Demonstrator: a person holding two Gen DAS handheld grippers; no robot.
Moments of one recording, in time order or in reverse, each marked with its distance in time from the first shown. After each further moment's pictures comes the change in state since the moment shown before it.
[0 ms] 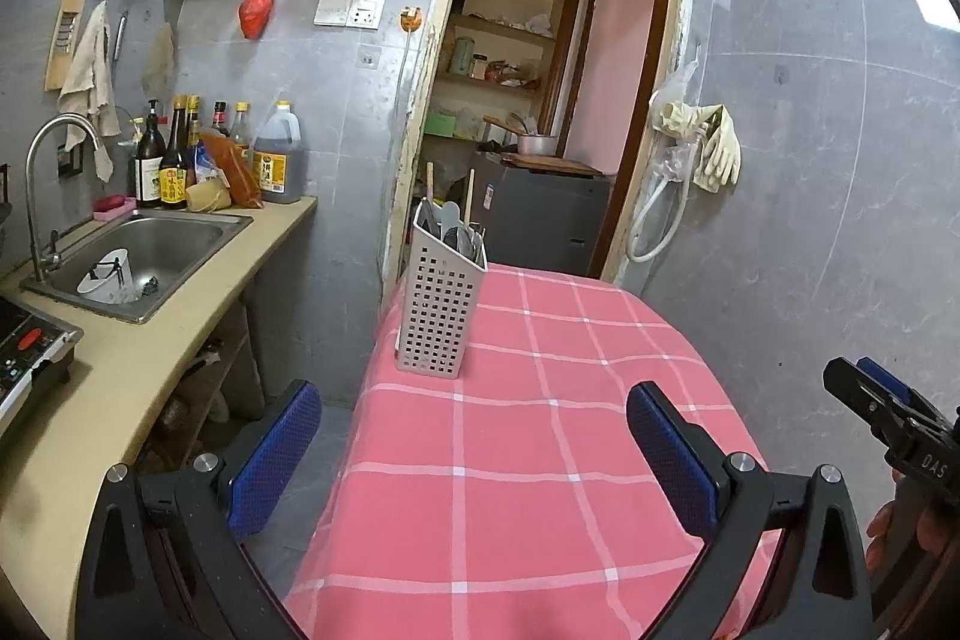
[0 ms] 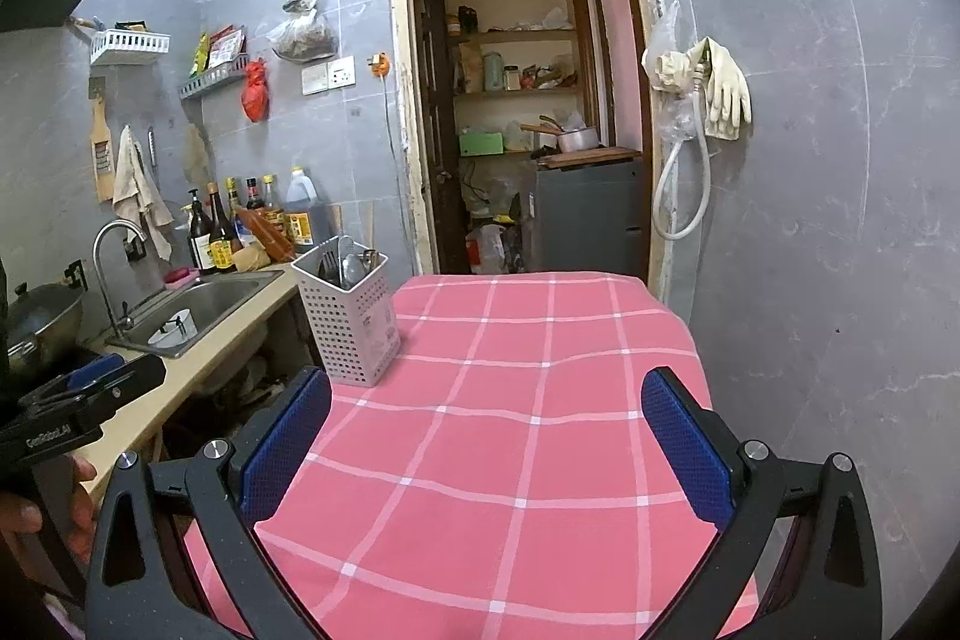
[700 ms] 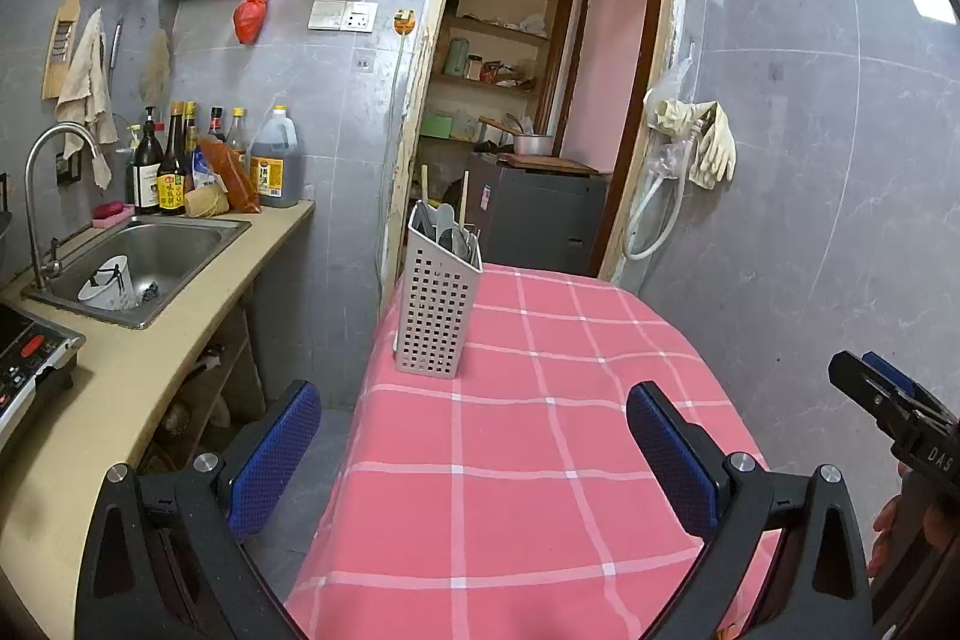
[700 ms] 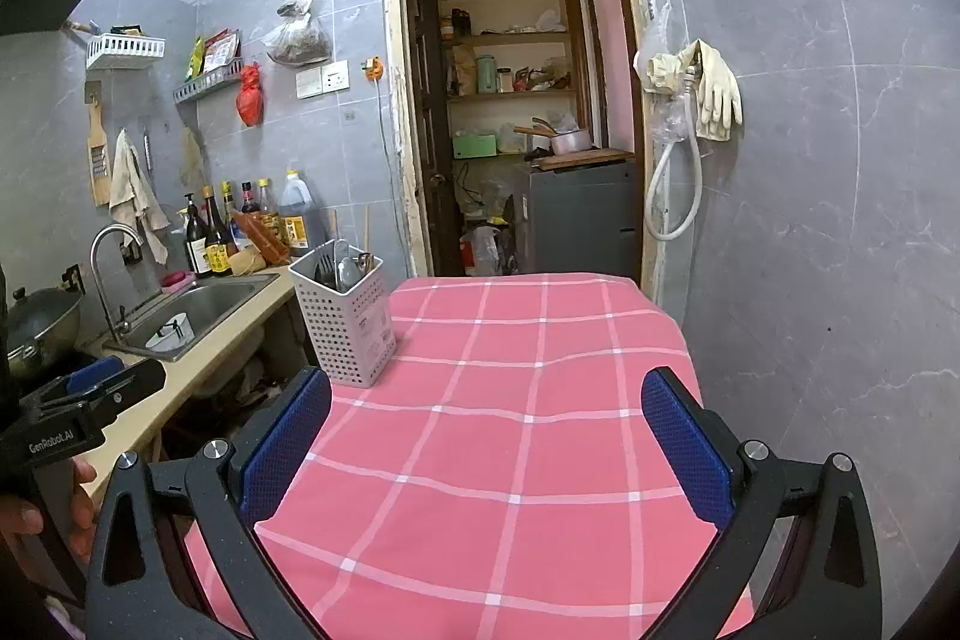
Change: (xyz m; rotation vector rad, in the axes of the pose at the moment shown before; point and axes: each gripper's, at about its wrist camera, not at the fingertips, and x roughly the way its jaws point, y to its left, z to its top) left arm -0.005 -0.007 -0.001 0.017 0.002 -0.002; right arm -0.008 -0.006 0.001 0.010 -0.001 -0.012
